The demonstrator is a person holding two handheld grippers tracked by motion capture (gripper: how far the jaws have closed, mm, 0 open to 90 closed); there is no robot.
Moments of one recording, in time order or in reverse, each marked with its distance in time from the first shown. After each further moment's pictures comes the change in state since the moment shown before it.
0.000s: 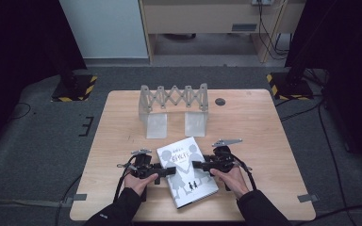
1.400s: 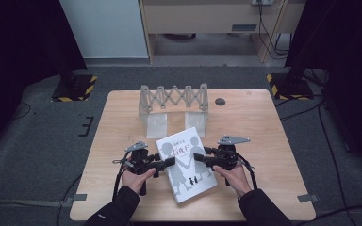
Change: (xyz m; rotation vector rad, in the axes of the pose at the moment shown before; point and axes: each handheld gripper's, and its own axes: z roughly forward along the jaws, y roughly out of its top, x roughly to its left) left arm -0.021 0.021 -0.021 -0.150 -0.030 0.119; right arm 0.008 0.011 -0.018 -0.179 0.011 -0.102
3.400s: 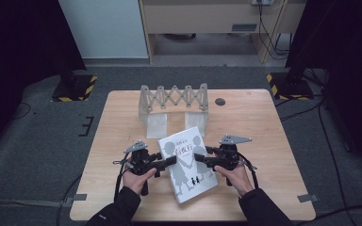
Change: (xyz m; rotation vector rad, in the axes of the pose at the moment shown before) left arm -0.010 0.002 -0.003 -0.063 -0.041 0.025; right arm -0.001 0.002 -0.005 -0.010 0.019 -0.001
